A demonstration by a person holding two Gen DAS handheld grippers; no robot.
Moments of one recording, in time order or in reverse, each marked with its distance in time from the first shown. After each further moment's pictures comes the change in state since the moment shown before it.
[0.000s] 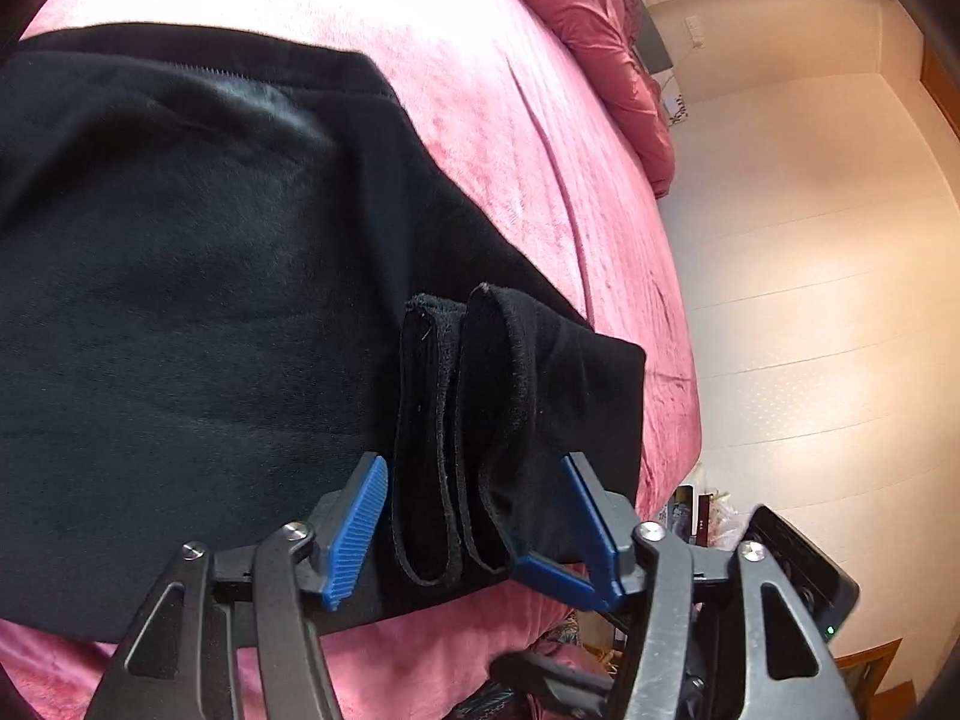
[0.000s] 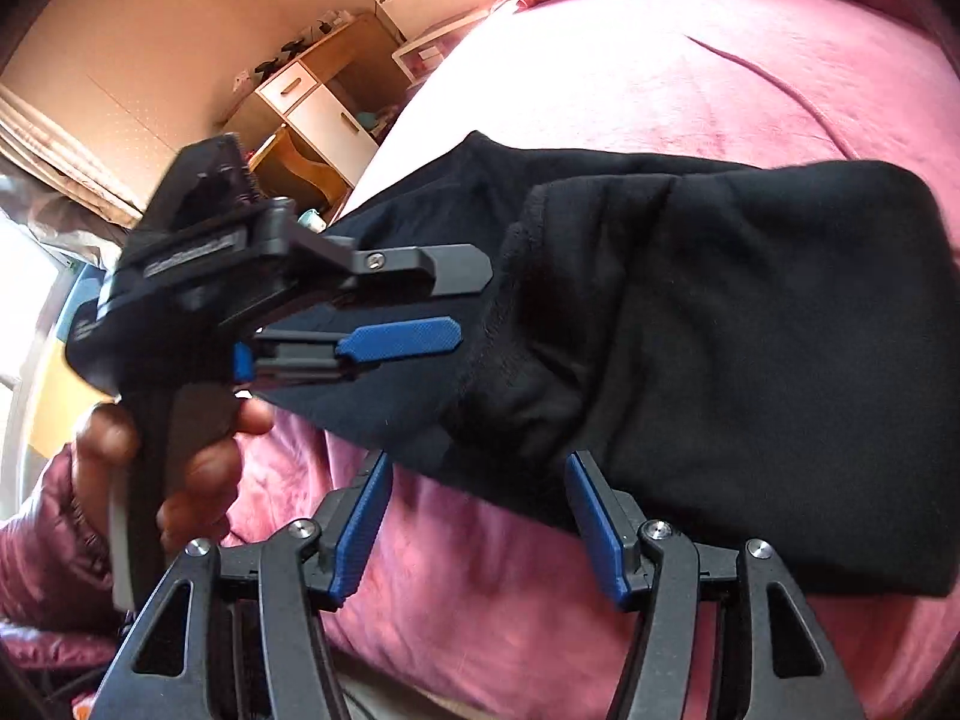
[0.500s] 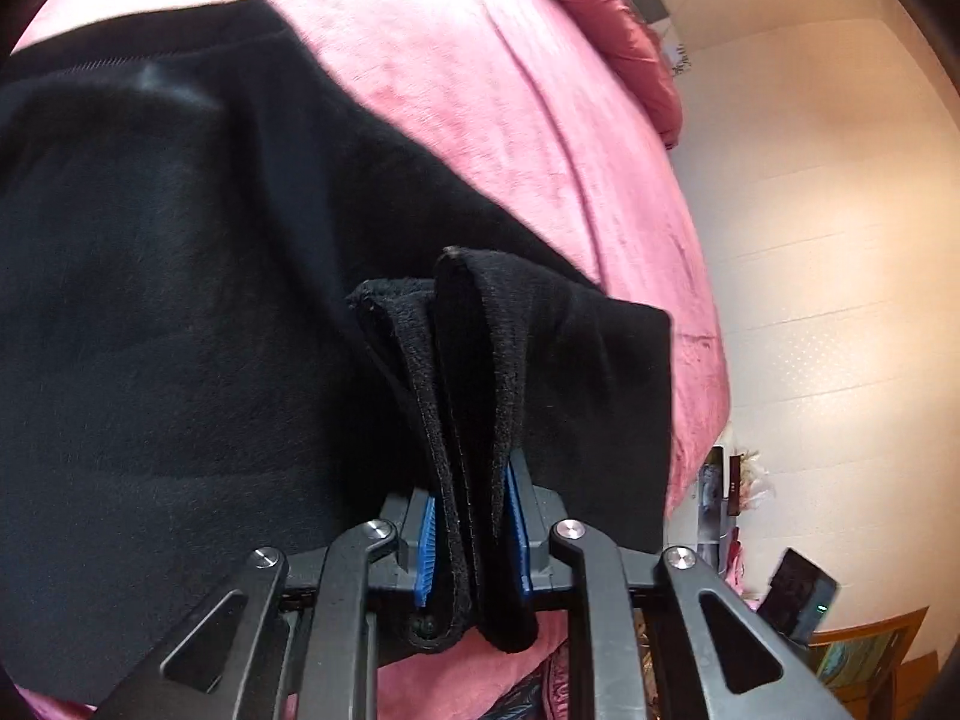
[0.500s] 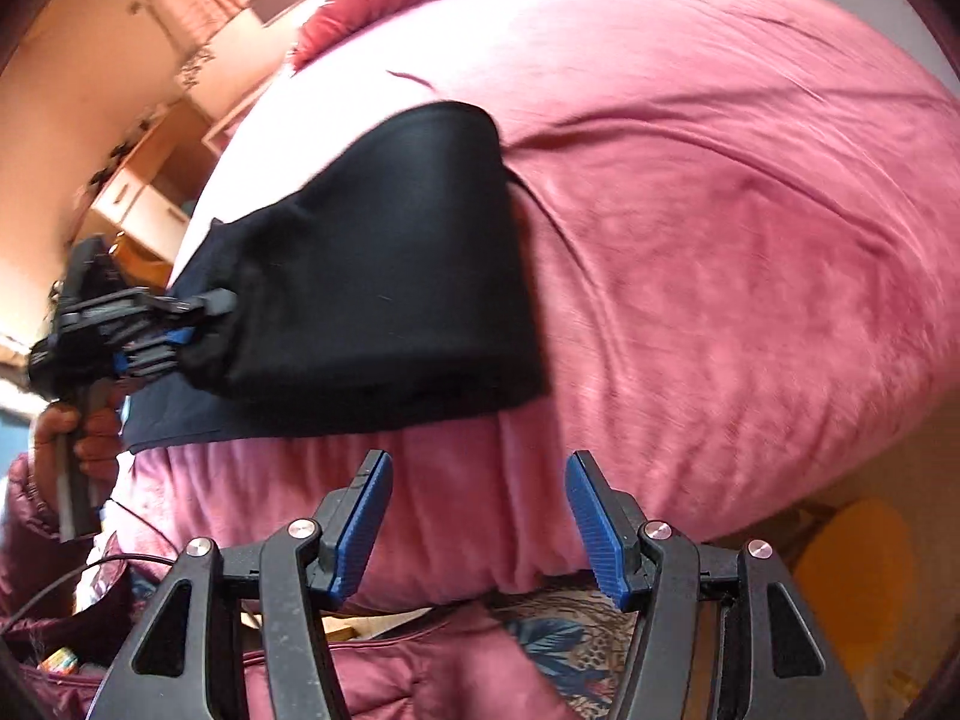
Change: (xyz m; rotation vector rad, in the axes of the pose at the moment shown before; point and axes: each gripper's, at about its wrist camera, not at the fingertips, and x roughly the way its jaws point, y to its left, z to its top) left arm 0.049 -0.036 0.017 0.096 0.068 0.042; right arm -0.095 -0.119 -0.080 0.339 -0.080 -0.312
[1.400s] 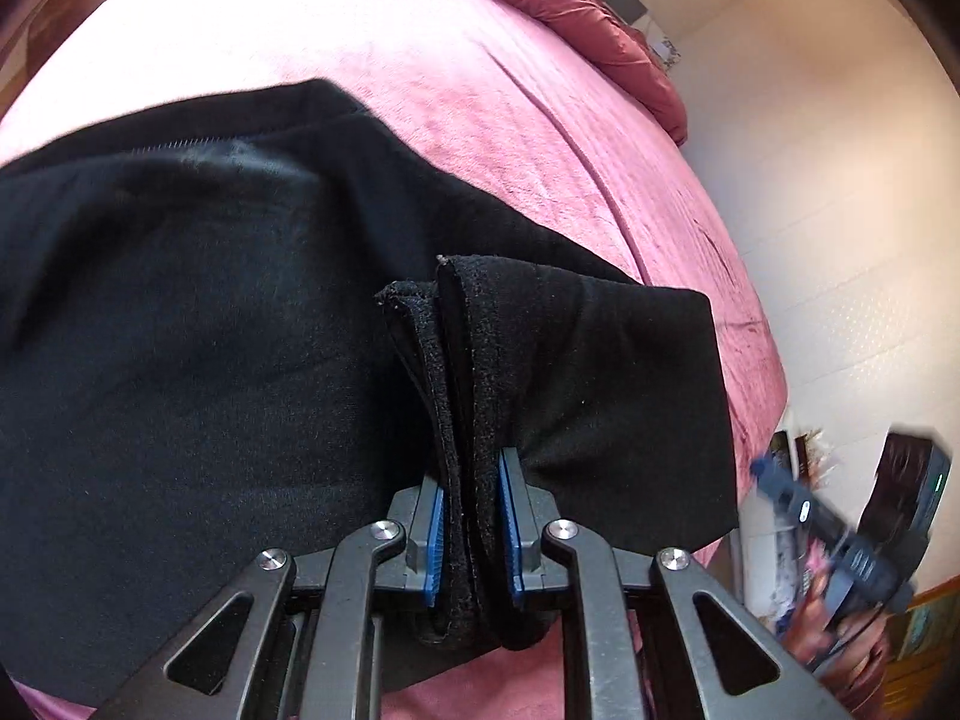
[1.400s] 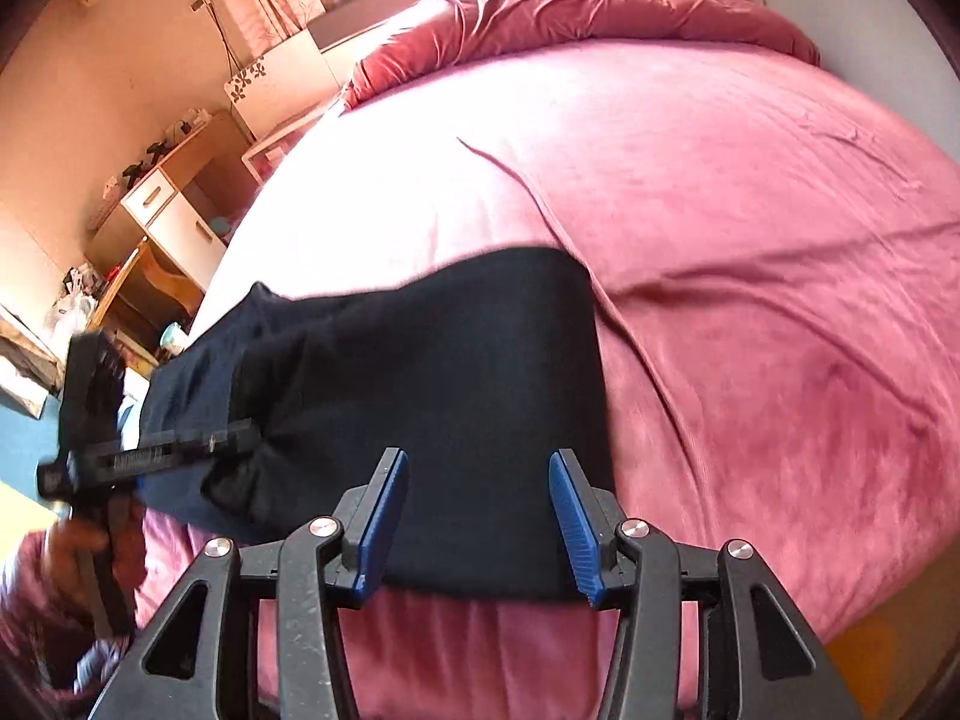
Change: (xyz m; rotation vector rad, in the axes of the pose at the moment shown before) left arm -0.030 0.014 -0.019 0.161 -0.086 0.176; right arm 0.025 0.095 0.083 -0.152 -0.173 -0.004
